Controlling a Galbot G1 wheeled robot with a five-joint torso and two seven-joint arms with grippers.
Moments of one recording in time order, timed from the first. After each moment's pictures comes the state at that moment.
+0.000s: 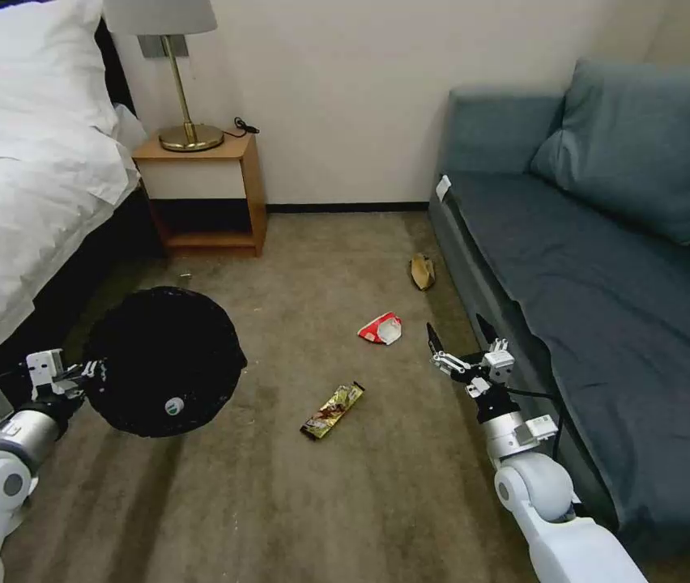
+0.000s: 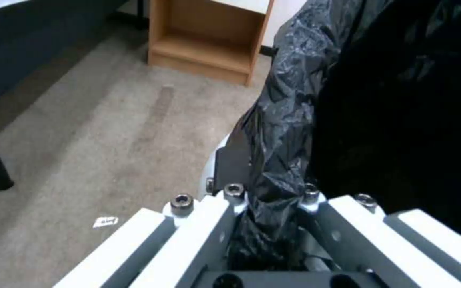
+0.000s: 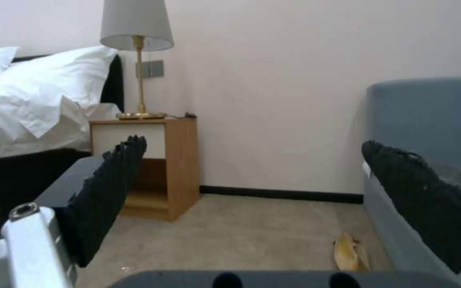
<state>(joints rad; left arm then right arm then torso) 1.41 -1.01 -0.93 -1.87 -0.82 0.39 0.09 -1.23 1.21 0.36 1.71 0.39 0.40 -0.12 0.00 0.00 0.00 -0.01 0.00</state>
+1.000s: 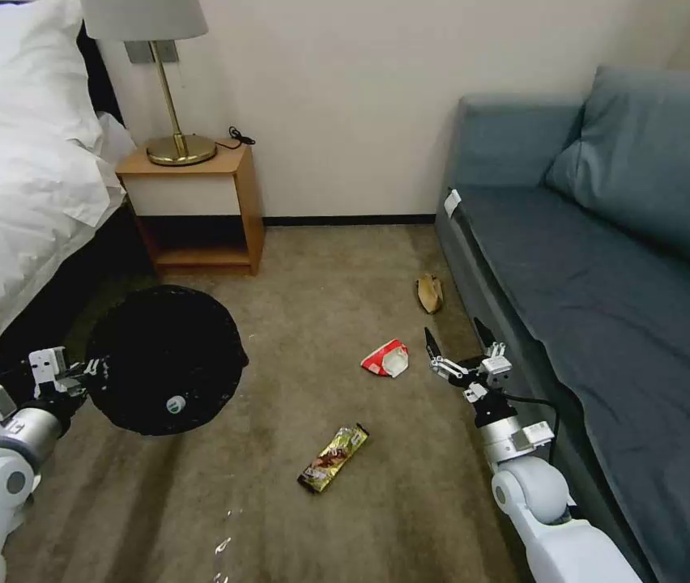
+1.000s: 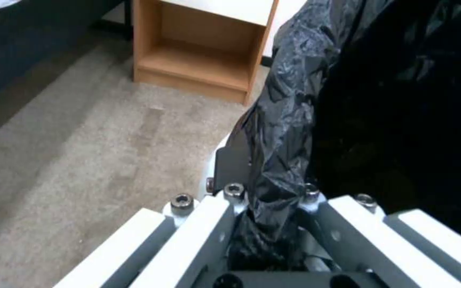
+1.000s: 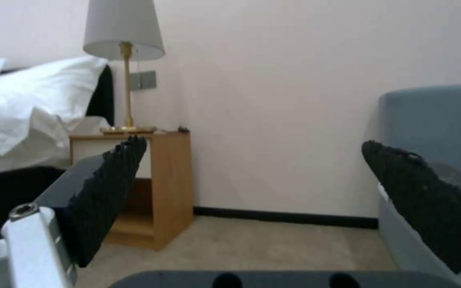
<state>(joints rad) 1.40 -1.01 -0.92 -1.86 -0.82 0.39 0.08 -1.21 1.21 0.34 1.65 0.41 0.50 -0.15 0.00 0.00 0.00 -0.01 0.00</state>
